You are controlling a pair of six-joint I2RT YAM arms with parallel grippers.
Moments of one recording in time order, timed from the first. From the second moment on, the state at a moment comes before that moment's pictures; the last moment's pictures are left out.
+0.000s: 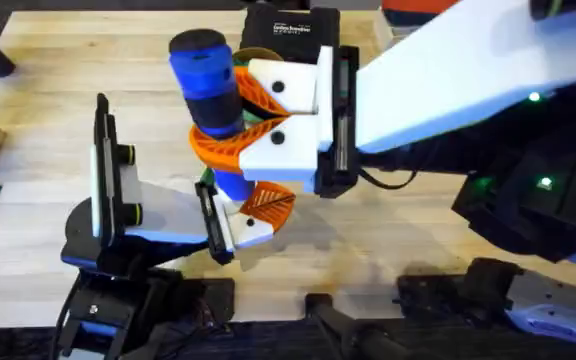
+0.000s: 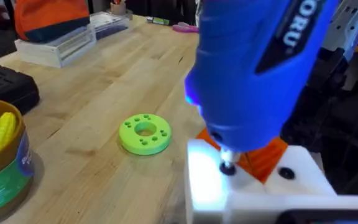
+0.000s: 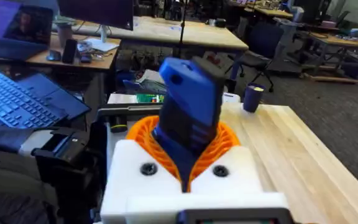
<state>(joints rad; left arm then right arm) -0.17 0.01 0.01 -0.09 1.07 -0.01 0.90 1.07 0.74 0.43 -0.57 -0.09</state>
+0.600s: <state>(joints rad) -0.17 0.01 0.01 -0.09 1.07 -0.01 0.87 1.07 0.73 0.62 -0.57 -0.10</state>
